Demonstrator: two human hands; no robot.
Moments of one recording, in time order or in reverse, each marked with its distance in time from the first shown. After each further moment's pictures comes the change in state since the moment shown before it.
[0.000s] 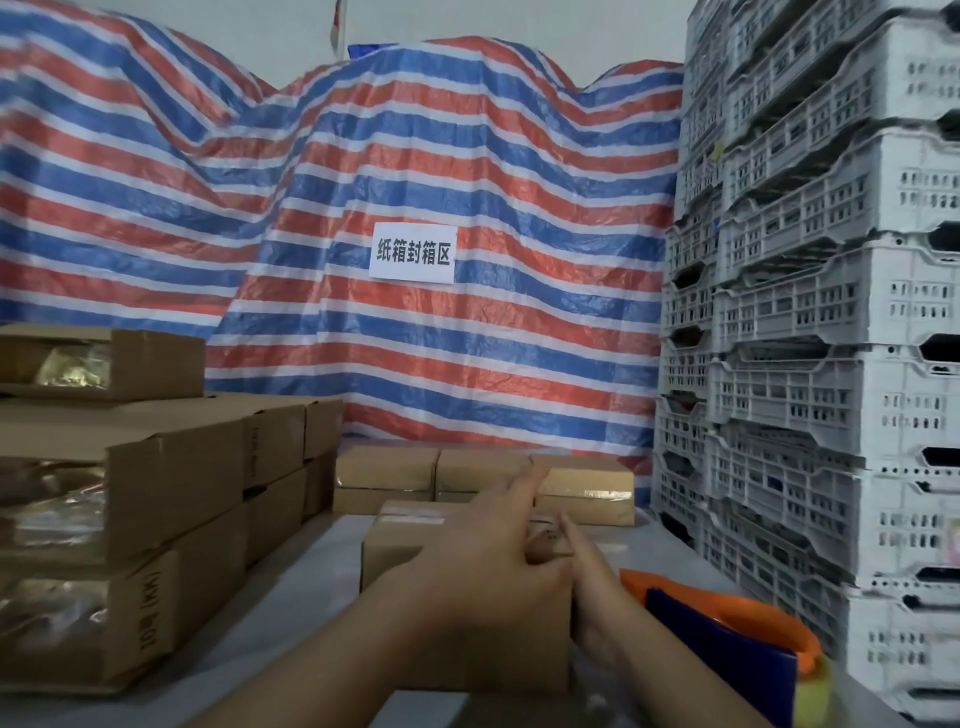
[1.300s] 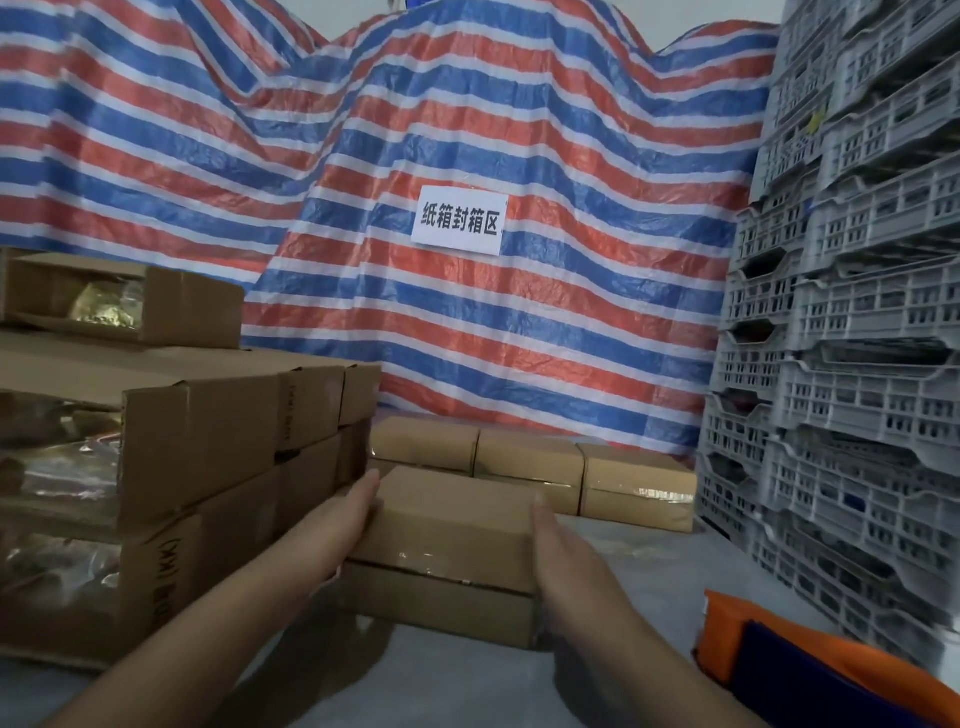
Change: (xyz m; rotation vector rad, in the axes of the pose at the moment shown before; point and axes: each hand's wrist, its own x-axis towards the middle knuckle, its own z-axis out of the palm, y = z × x) left_hand -0.043 -0.151 -0.037 -0.663 0.228 -0.927; right_hand 0.047 0.032 0.057 -0.613 0.072 -0.155
